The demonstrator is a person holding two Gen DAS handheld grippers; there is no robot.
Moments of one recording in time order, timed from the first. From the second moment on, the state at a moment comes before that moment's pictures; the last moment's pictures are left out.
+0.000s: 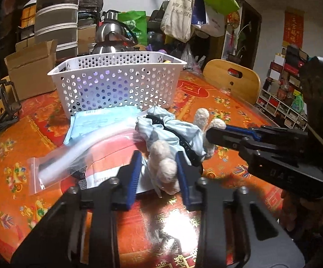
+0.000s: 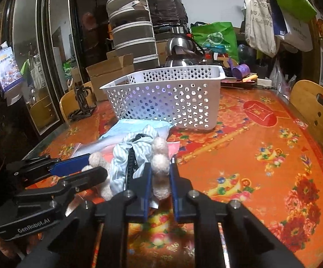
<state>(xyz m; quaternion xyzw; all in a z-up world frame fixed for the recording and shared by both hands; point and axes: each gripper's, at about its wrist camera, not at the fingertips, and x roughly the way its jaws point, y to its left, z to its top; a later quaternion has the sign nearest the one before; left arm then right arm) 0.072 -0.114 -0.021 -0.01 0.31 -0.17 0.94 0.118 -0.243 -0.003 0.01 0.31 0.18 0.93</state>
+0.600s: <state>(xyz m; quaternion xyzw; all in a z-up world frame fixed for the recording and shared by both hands) 0.056 -0.082 0.004 -0.03 0.27 -0.20 0.94 0.088 -0.232 0.017 0.01 0.27 0.19 0.94</state>
